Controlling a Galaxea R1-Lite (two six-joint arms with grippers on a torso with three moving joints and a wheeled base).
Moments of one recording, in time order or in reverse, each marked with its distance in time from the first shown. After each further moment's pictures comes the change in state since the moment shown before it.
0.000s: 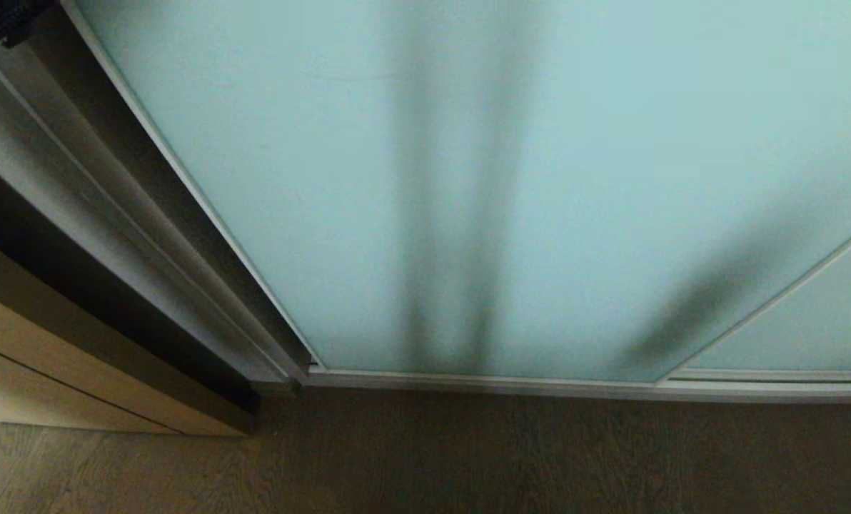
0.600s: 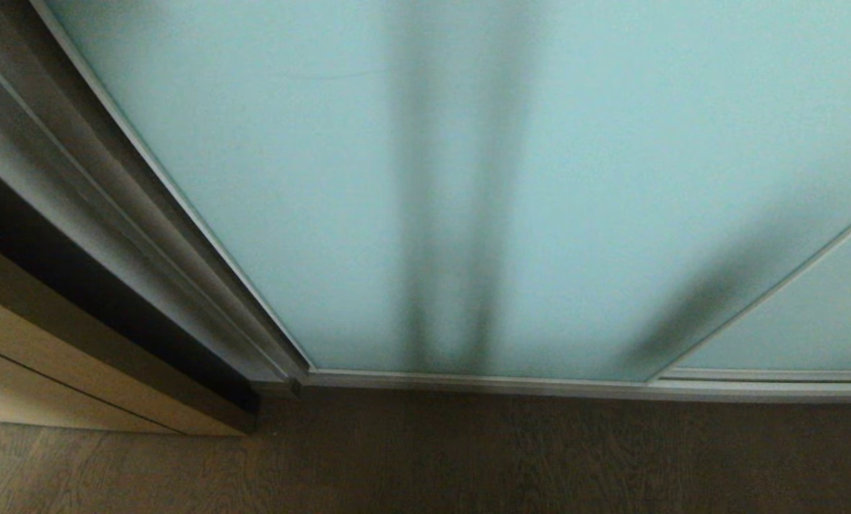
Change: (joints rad) left arm 0.015 -0.124 0.111 0.012 -0.006 0.022; right arm 0.000 0.000 0.000 0.000 0.000 0.000
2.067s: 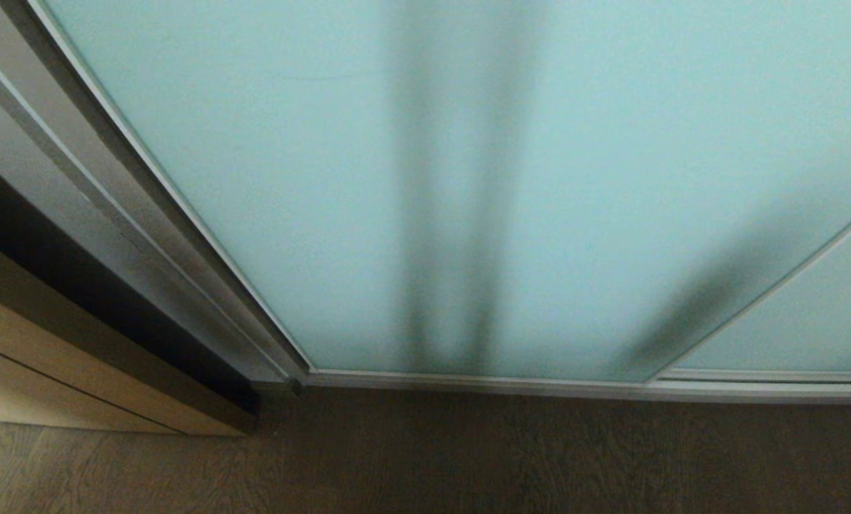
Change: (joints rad) left arm 0.055 -1.140 1.108 0.375 0.217 0.495; right arm 0.000 0.000 0.000 0.000 0.000 0.000
